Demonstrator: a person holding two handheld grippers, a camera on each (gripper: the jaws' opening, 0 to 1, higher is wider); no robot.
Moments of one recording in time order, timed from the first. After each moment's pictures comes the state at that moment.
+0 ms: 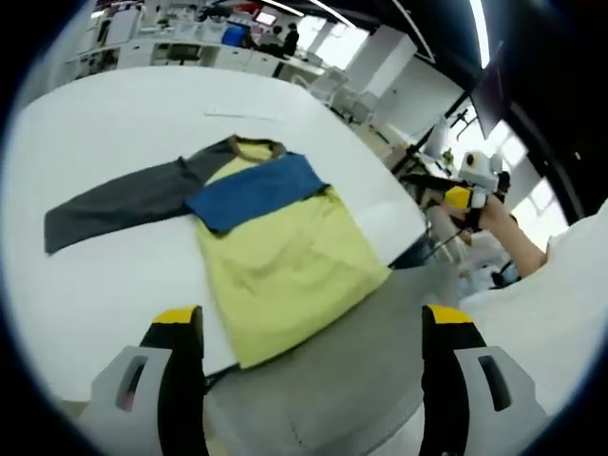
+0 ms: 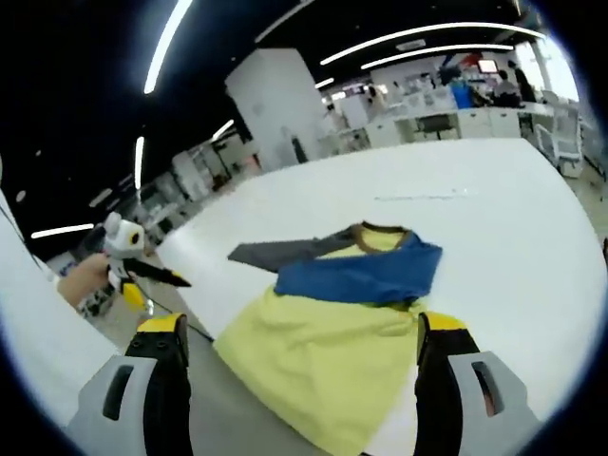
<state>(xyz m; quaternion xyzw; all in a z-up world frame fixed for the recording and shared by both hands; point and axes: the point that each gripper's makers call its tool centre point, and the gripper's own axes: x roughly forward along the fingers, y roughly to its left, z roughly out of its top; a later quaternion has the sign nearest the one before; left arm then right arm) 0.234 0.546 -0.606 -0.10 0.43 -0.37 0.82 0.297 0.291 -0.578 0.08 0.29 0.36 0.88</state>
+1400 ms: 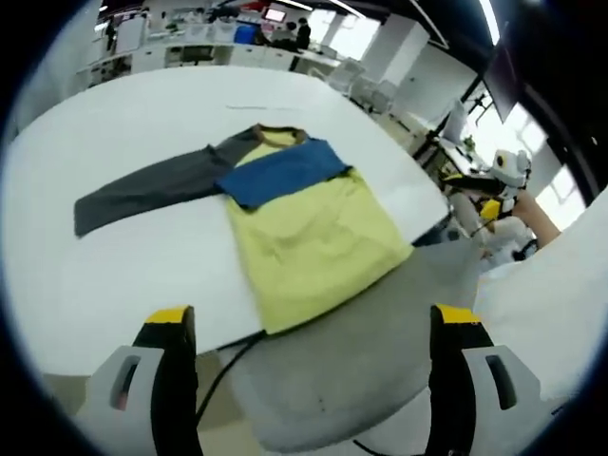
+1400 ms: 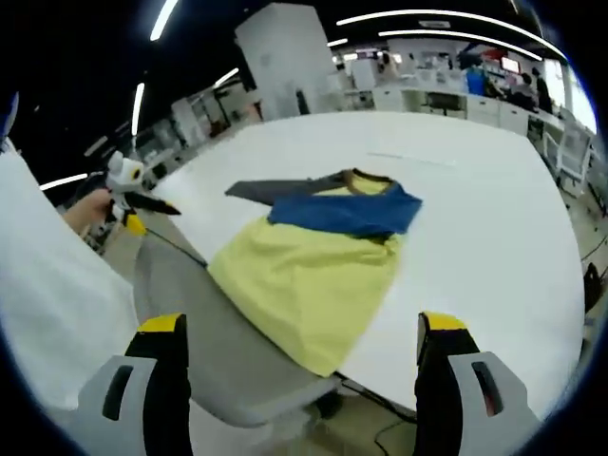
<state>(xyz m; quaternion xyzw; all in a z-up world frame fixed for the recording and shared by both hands) 0.208 0.579 -0.622 -0.05 0.45 -0.32 0.83 0.223 0.241 -0.601 0.00 0.36 0.37 0.85</state>
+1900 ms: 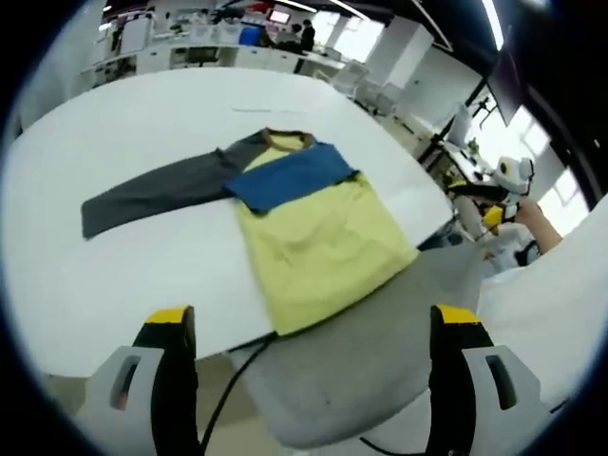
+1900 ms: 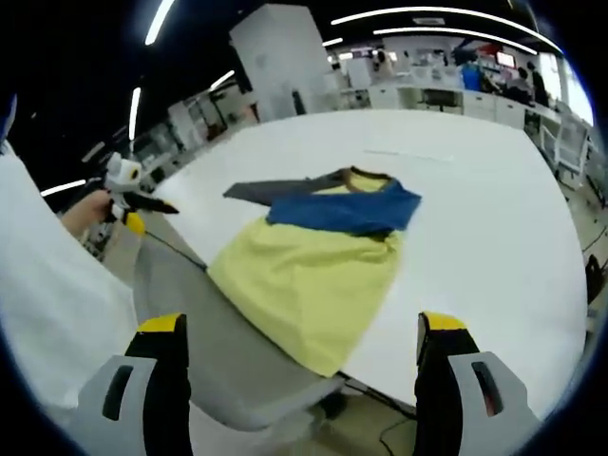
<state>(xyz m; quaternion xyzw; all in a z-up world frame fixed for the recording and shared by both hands) 0.216 0.595 -0.617 -0.05 0.45 -0.31 0.83 0.226 0.241 -0.604 0.01 0.37 0.37 0.86</state>
